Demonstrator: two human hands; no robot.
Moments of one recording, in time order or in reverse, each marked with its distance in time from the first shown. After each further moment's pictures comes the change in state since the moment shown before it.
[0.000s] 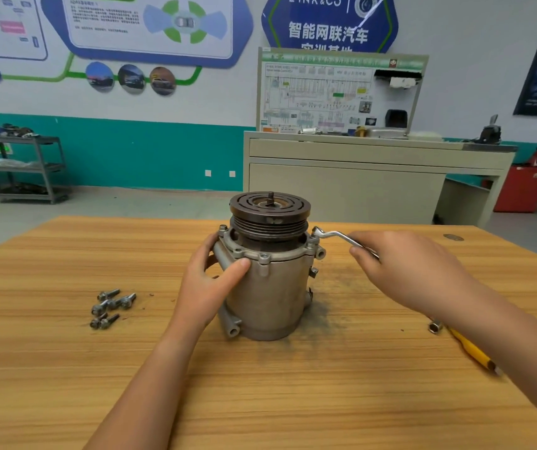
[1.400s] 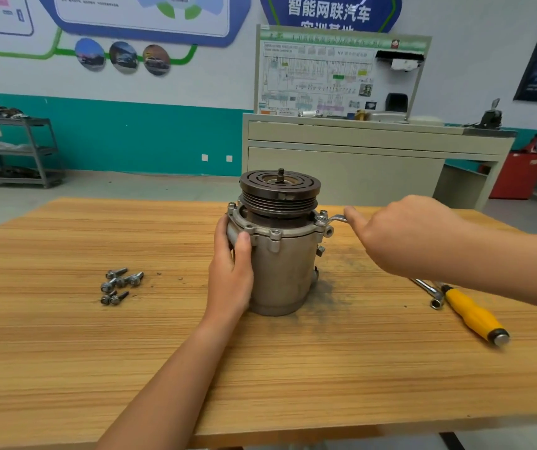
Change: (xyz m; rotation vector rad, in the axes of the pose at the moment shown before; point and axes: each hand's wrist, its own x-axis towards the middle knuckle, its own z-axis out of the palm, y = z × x) left_hand -0.015 -0.011 0.026 -0.109 0.046 0.038; right_hand 0.012 -0.016 -0.012 -0.939 -0.225 -0.383
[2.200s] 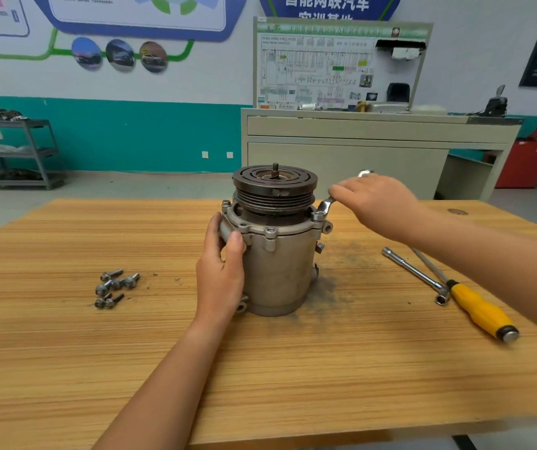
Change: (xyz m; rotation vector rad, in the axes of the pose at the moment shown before) left_hand 0.005 -0.002 -0.004 0.000 0.045 0.032; right_hand 0.065 0.009 0.072 0.454 0.439 -0.015
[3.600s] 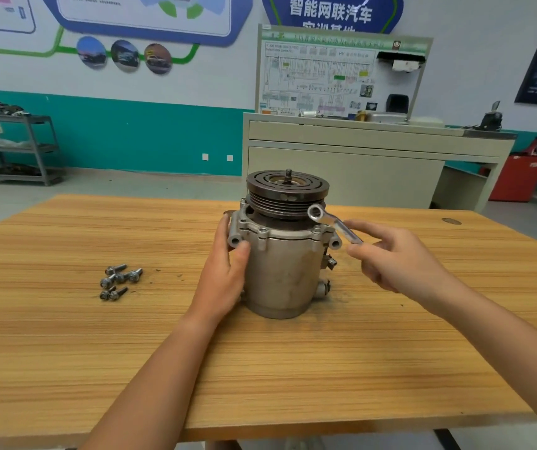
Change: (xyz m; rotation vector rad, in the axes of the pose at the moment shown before) left_hand 0.002 -0.006 -0.014 0.123 -0.236 0.025; right_hand -0.059 -0.064 -0.048 1.362 -0.026 0.692
